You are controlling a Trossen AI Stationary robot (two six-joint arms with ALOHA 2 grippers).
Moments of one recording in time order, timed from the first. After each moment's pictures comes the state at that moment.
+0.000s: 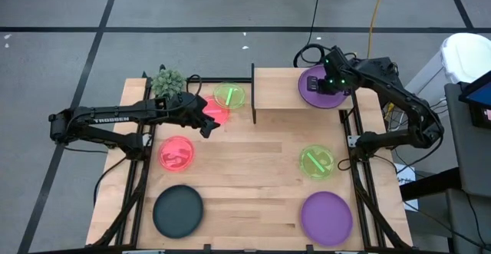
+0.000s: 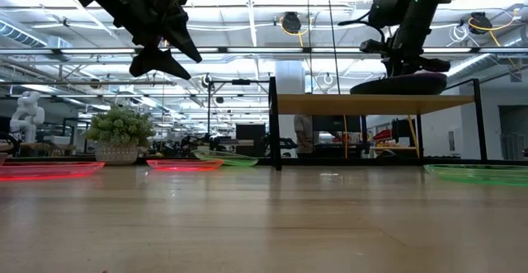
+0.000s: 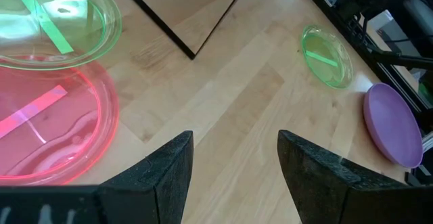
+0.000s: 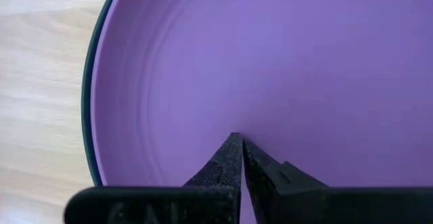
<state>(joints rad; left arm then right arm) 0.26 1.11 0.79 -0.37 0.07 -0.61 -0.90 1.26 1.09 -1.04 -0.03 0.68</state>
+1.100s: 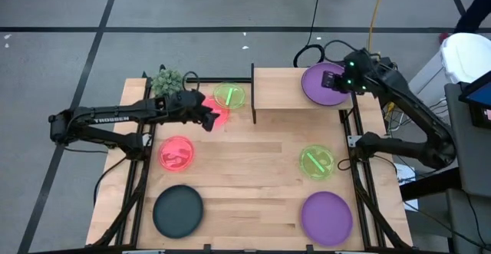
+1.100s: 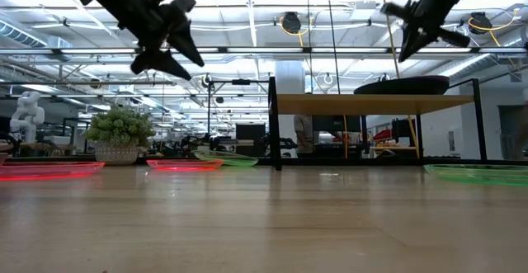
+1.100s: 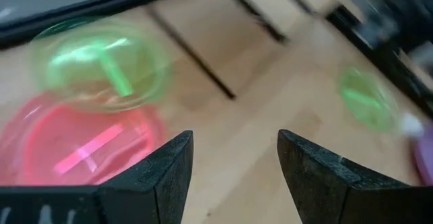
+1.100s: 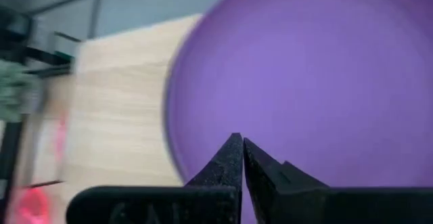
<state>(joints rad) 0.29 1.11 0.79 -0.33 -0.12 -0.60 -0.88 0.96 1.08 -0.99 0.00 0.76</state>
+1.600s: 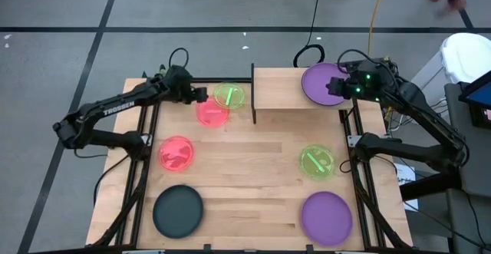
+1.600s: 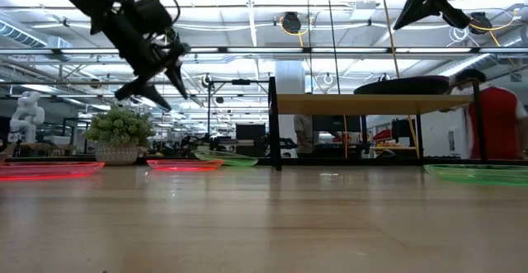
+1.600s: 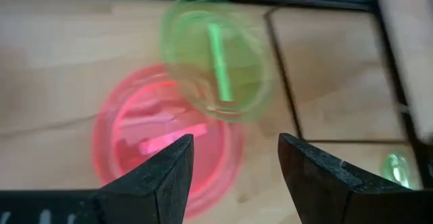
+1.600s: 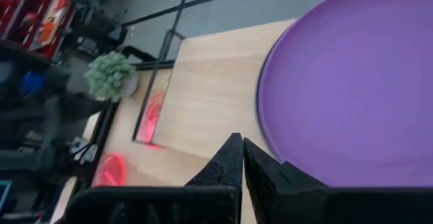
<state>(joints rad) 0.74 1.20 0.79 -0.40 0.16 -0.74 -0.68 0.81 1.09 -0.92 0.00 0.83</state>
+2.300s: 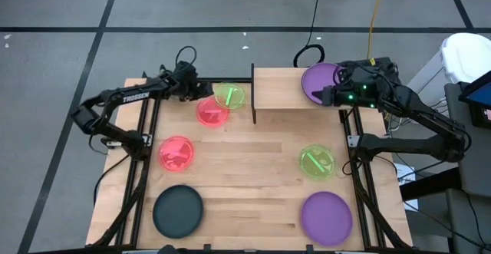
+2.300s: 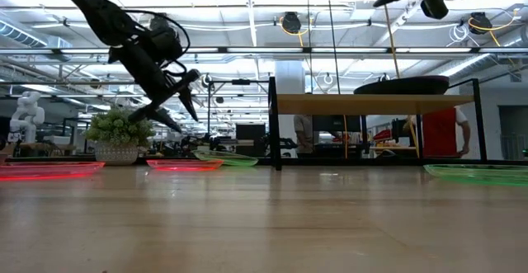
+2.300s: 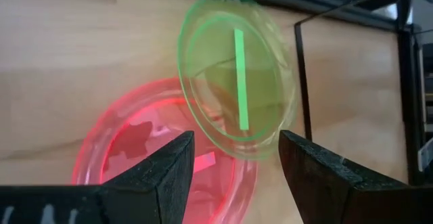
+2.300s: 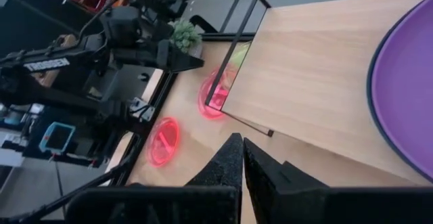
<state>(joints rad) 0.82 1.43 0.79 -0.21 0.25 -0.81 -0.43 0.83 1.09 -0.78 0.00 0.88</state>
